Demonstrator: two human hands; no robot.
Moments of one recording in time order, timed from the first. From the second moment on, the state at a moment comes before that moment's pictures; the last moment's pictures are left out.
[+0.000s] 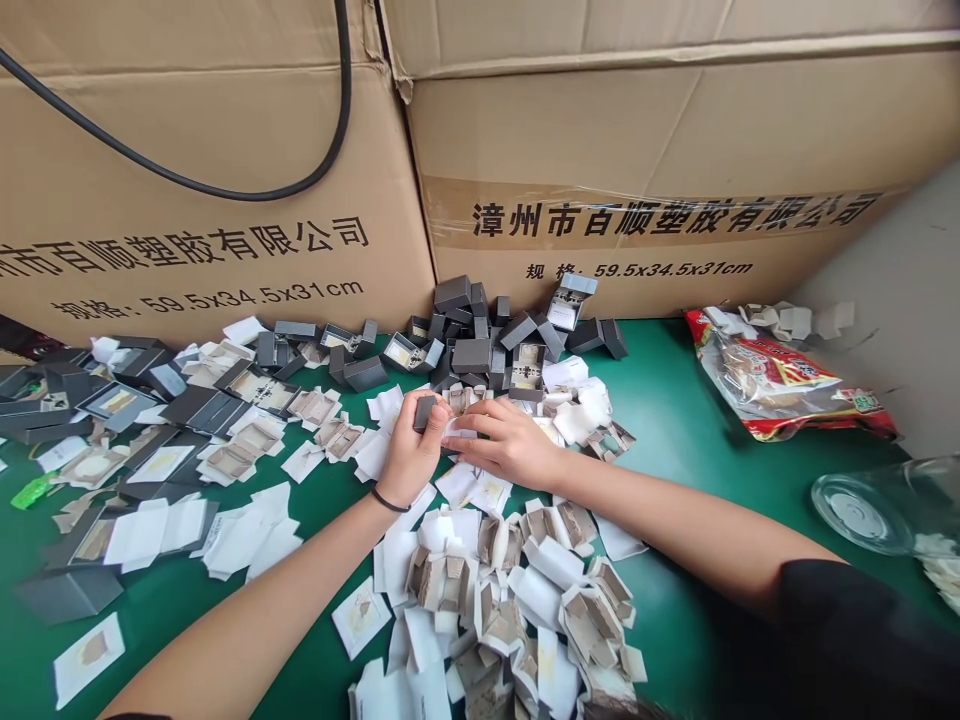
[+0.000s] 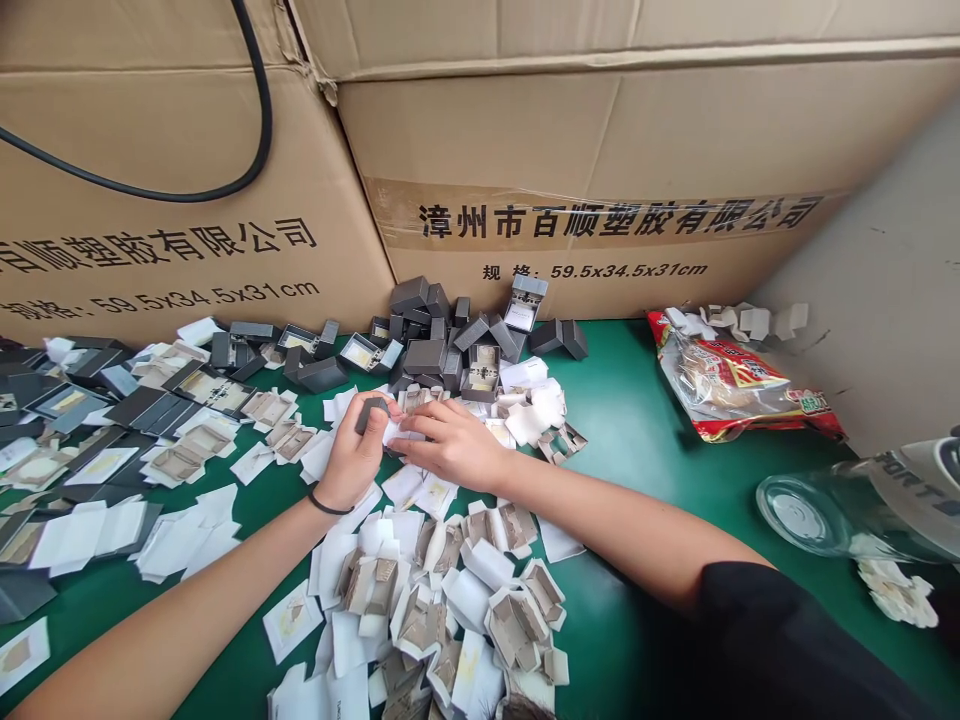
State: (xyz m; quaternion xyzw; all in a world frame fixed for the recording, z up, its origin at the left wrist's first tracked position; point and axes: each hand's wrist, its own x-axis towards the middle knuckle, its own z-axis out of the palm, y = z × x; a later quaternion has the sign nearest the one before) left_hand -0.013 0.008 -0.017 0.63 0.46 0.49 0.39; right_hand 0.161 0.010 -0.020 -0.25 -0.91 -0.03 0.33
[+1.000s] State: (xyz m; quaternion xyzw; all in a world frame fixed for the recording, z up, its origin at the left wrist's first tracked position) left_hand -0.007 0.002 -0.011 0.69 0.50 0.42 0.31; right_hand 0.137 0.006 -0.023 -0.40 -0.83 0.16 0.37
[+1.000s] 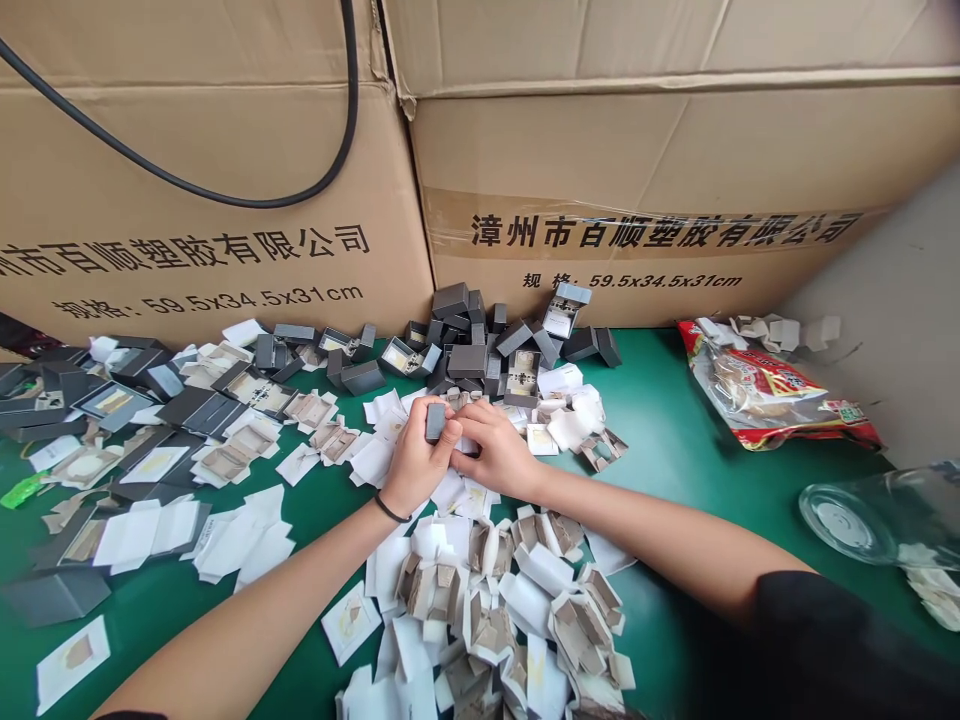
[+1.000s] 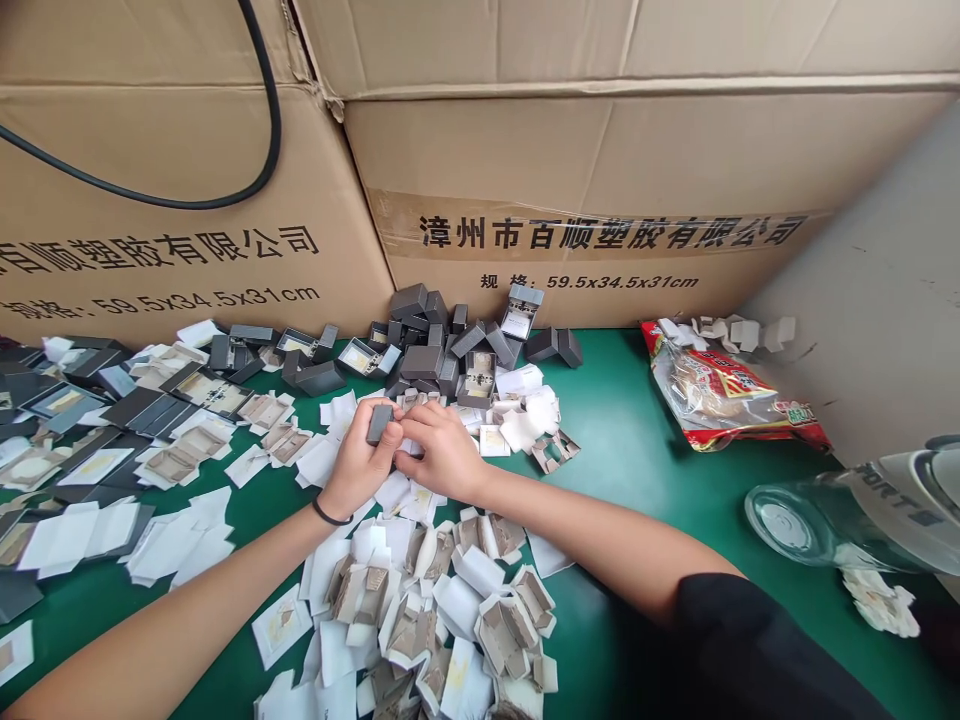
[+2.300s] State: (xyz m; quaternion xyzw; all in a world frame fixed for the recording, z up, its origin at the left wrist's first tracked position) left_hand -0.013 0.009 -0.017 0.62 0.47 0.51 0.36; right_hand 0.157 0.009 -0.014 -0.39 -0.77 0.19 0.46
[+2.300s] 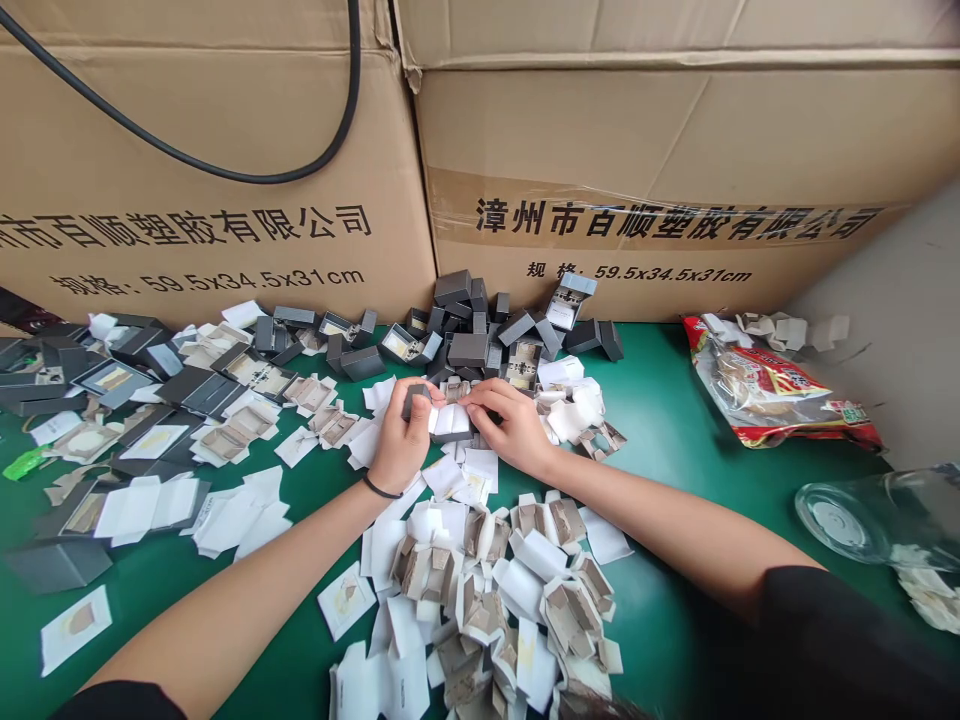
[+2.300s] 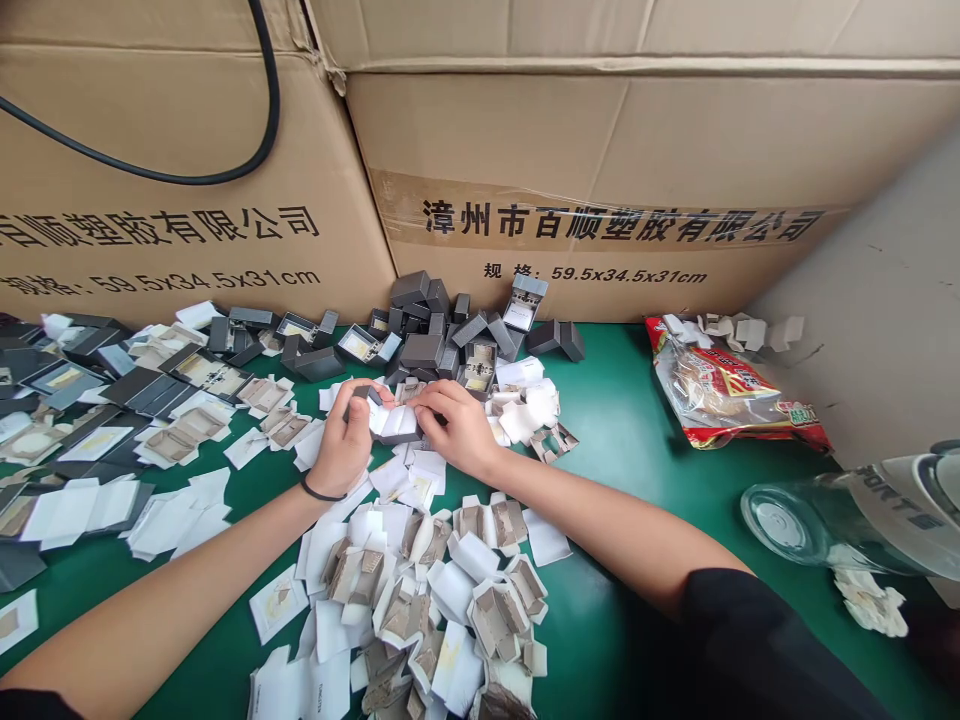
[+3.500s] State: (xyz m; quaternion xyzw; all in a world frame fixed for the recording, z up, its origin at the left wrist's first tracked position) left_hand -0.011 0.003 -0.007 0.61 0.44 0.42 0.51; right_hand 0.161 0.019 -0.012 -0.45 -0.59 0.53 0.41
